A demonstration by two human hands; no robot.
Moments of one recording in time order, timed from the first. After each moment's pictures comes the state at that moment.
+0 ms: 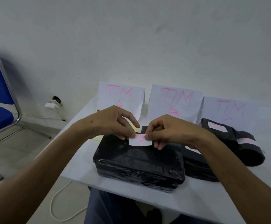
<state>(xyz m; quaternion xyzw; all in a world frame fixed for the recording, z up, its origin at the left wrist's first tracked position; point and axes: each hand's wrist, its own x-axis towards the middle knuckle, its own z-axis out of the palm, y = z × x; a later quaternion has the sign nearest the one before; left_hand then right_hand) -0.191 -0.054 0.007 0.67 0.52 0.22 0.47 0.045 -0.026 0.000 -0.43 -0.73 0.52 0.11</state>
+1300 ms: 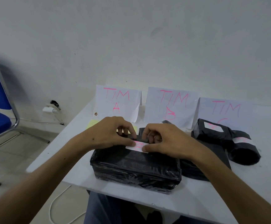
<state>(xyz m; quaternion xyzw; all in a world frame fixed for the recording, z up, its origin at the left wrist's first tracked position) -0.184 -0.059 -0.014 0.79 0.54 0.18 0.23 0.054 -0.047 -0.015 -0.44 -0.84 0.28 0.14</state>
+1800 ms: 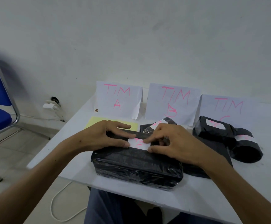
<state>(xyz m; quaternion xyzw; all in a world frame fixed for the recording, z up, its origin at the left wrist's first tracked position) -0.209 -0.067 -0.034 0.77 0.50 0.19 0.35 0.070 -0.054 -0.028 -0.40 -0.87 0.23 0.17</state>
